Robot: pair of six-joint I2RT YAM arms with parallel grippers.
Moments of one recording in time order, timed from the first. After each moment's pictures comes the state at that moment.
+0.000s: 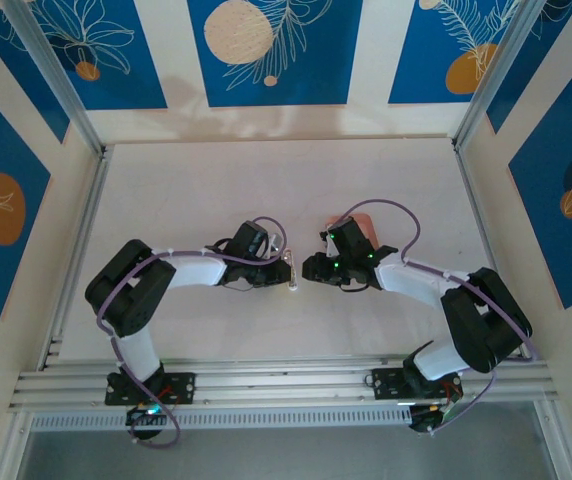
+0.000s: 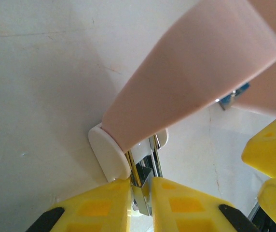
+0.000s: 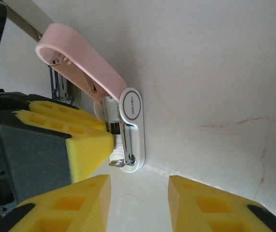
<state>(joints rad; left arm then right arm) -0.69 1.78 0.87 0.02 0.47 -0.75 0.57 1.44 0.72 -0.23 -0.32 0.67</state>
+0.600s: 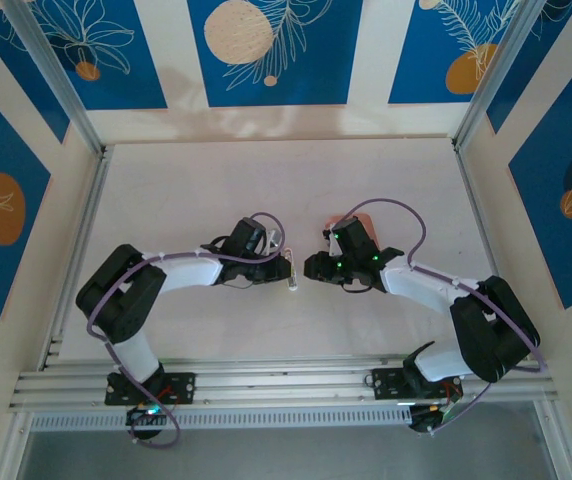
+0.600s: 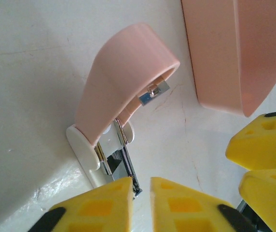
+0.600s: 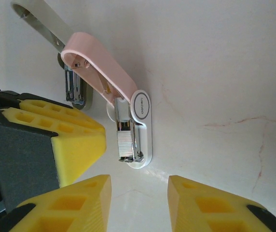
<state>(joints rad) -0.69 1.72 0.87 0.00 0.47 -0.75 0.57 1.39 0.70 -0.23 -0.32 0.67</state>
